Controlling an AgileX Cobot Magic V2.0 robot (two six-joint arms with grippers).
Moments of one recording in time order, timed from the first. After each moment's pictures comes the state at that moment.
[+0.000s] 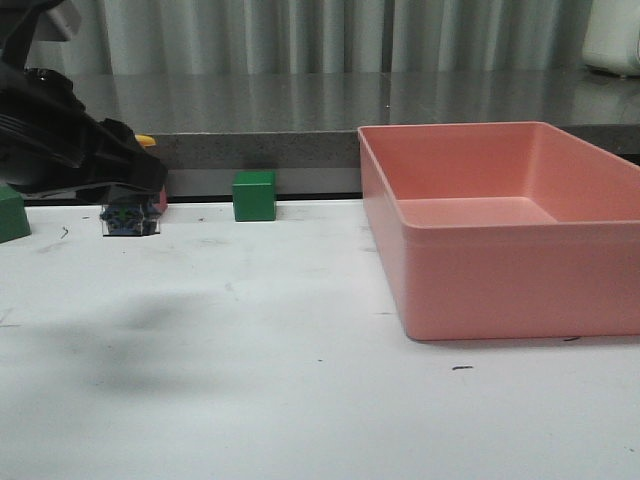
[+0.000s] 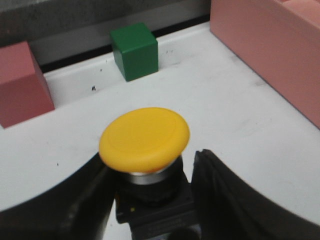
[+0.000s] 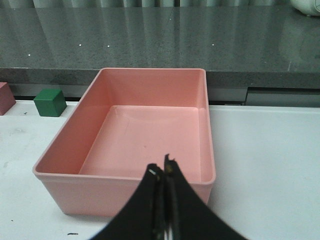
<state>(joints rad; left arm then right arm) -0.38 1.55 -0.65 0.22 -0.37 -0.13 0.17 0.29 -0.38 -0.14 0.35 0.23</state>
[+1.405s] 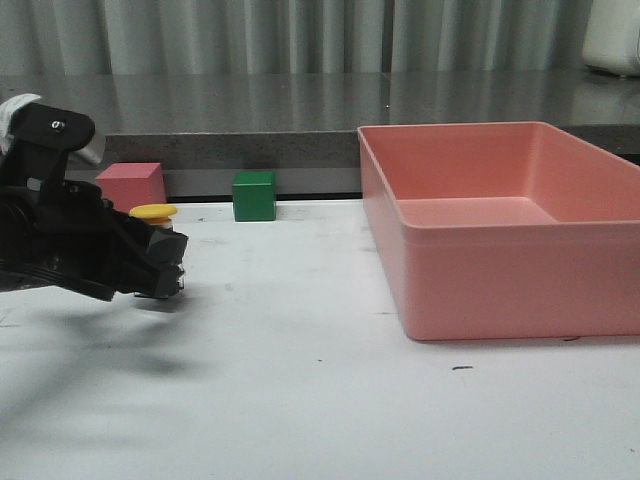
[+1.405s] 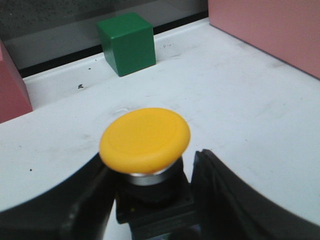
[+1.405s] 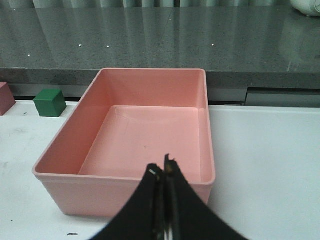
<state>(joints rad) -0.34 1.93 -0.59 0.19 -0.94 0.01 0.17 0.29 -0.38 -0.14 0.35 0.23</state>
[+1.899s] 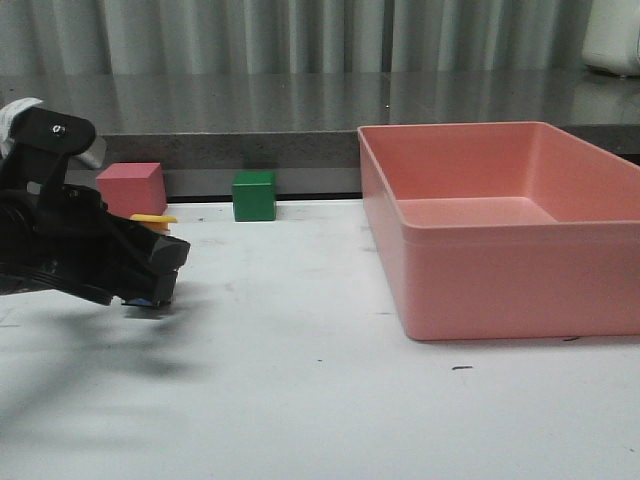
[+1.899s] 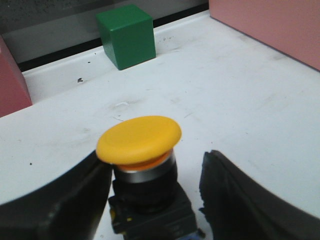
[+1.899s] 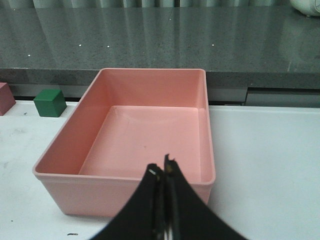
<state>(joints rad) -0.34 1.93 -0.59 0.19 -0.93 0.01 0.17 0.29 -0.38 -0.14 0.35 0.23</state>
